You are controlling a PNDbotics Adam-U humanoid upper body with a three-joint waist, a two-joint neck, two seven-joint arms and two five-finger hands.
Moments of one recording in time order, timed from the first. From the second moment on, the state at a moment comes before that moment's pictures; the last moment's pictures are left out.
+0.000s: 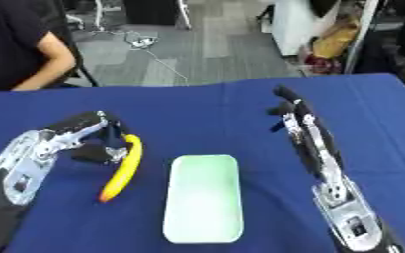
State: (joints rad) left arm -0.91 0.37 -0.04 -1.03 -0.94 -0.25 -0.36; right arm -0.72 -0.31 0.12 -1.33 0.13 -0.25 -0.01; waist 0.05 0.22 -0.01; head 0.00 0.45
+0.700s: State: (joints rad) left arm -0.92 0.27 0.00 -0.92 -1.12 -0.20 -0.28; right arm -0.72 -0.31 0.12 -1.33 0.13 -0.26 0.00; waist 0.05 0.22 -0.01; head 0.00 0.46
